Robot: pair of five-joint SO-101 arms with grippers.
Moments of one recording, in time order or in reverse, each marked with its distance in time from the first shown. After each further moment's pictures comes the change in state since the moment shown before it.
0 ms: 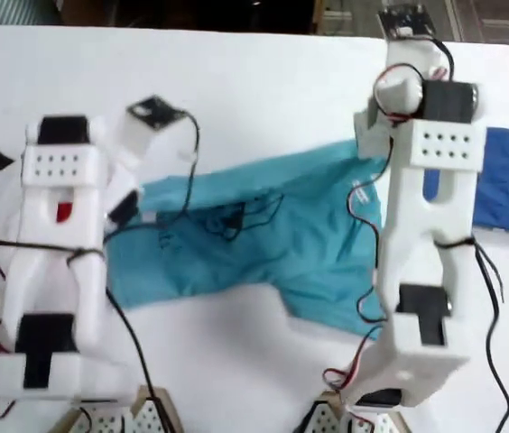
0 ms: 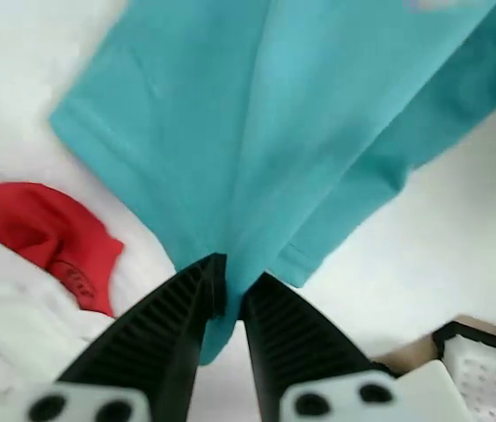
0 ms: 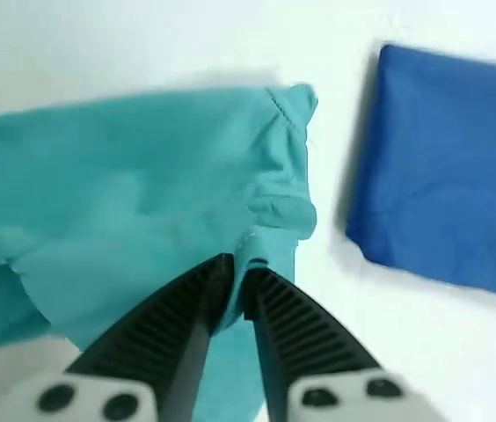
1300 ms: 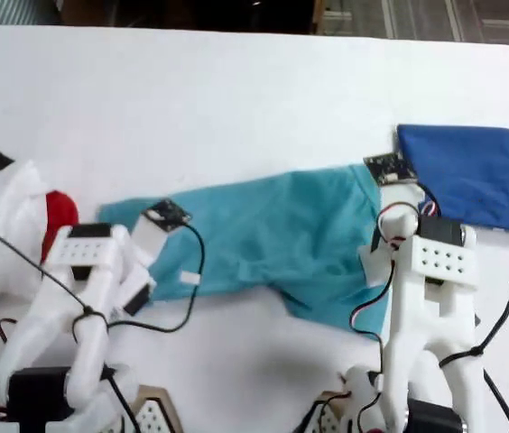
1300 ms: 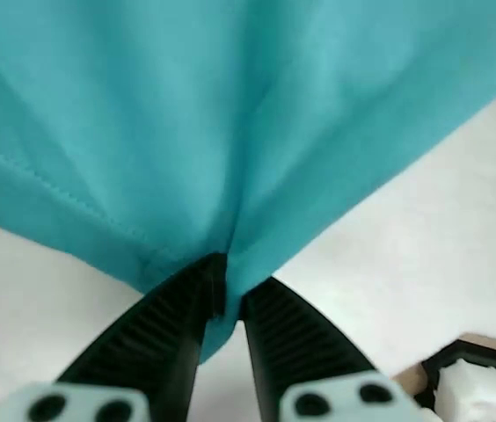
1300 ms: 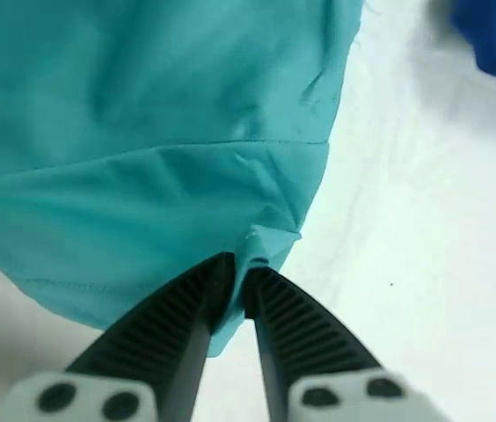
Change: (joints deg) left arm -0.4 -14.2 48.7 -28.1 0.0; right arm 8.0 -35.2 74.4 -28.5 14.5
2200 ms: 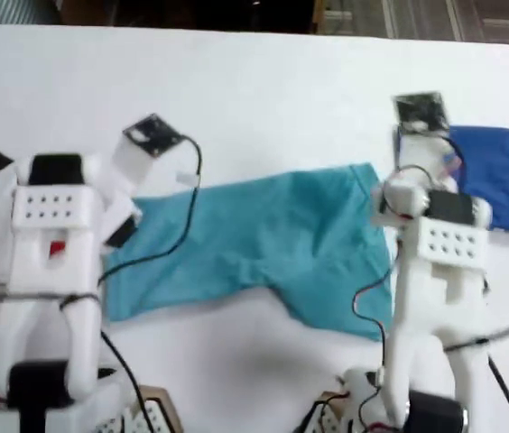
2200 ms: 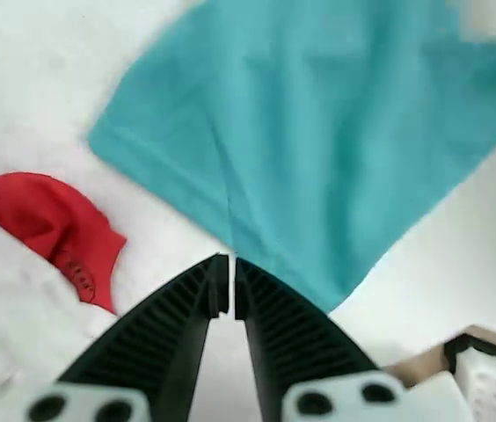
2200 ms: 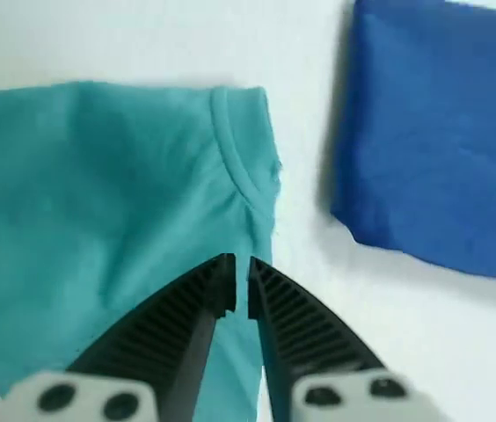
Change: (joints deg) left arm -0.1 5.5 -38.8 22.2 -0.1; right arm -4.7 5.9 -17.5 -8.2 -10.2
